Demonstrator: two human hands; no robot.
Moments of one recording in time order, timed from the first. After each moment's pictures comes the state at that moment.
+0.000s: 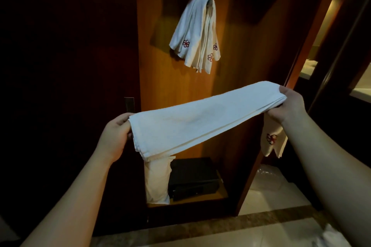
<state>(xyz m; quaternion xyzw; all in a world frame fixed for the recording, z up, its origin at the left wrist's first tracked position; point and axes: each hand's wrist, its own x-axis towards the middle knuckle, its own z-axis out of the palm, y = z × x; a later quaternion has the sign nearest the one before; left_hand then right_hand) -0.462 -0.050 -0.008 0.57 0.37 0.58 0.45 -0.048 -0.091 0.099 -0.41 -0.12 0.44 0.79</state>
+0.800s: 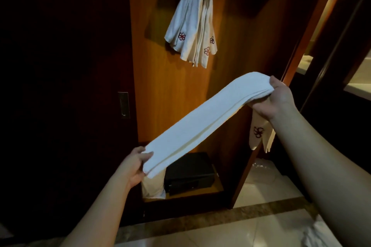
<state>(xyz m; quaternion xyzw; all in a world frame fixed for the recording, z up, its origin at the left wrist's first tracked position) -0.422 -0.032 -0.123 0.29 0.49 0.43 0.70 -0.077 -0.090 0.097 -0.34 -0.16 0.51 0.77</state>
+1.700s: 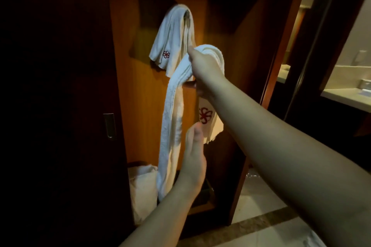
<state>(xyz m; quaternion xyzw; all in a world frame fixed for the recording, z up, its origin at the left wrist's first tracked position) -0.268 -0.122 0.010 0.58 0.28 0.49 0.59 -0.217 -0.059 0.192 -0.53 -0.45 0.37 0.62</state>
